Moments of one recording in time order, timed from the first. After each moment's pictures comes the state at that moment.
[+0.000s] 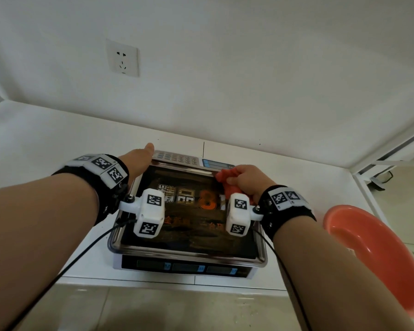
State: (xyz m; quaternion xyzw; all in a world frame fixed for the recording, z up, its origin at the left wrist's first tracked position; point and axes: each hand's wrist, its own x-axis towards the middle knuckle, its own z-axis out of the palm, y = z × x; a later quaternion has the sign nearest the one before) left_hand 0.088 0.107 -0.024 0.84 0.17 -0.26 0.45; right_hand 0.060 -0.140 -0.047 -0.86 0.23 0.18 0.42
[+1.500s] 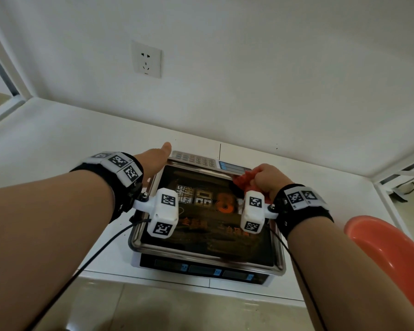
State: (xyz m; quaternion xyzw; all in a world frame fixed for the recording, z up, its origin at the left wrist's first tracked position) left_hand 0.120 0.139 -0.070 0.79 0.16 -0.30 0.51; right_hand 0.079 -0.127 -0.041 -0.86 0.29 0.19 0.38
